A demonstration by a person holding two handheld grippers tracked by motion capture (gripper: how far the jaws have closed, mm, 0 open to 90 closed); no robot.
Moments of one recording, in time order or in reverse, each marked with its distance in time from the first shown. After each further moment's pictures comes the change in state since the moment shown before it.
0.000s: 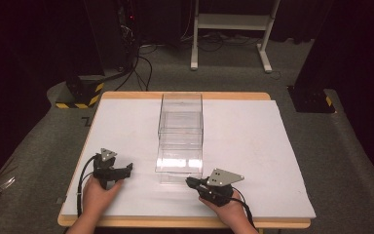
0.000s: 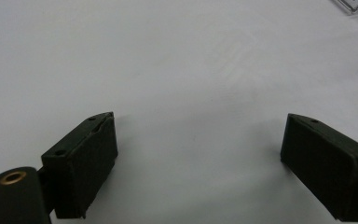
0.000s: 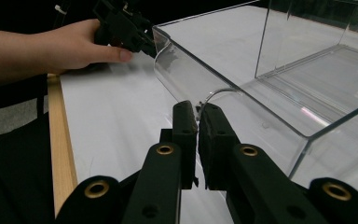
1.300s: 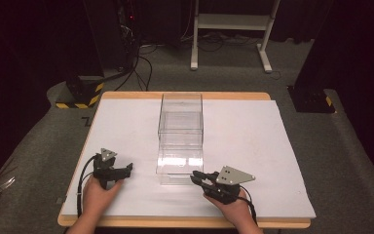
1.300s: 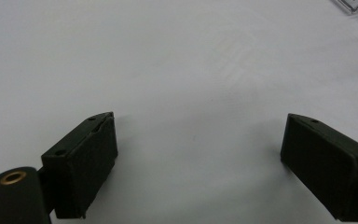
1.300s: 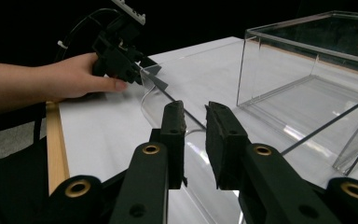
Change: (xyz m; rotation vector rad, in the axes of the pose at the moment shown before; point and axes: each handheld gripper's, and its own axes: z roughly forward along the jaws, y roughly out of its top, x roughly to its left) left arm 0.000 0.000 0.000 -0.001 0.000 -0.002; right arm -0.006 0.009 -0.019 -0.108 -0.027 -0.005
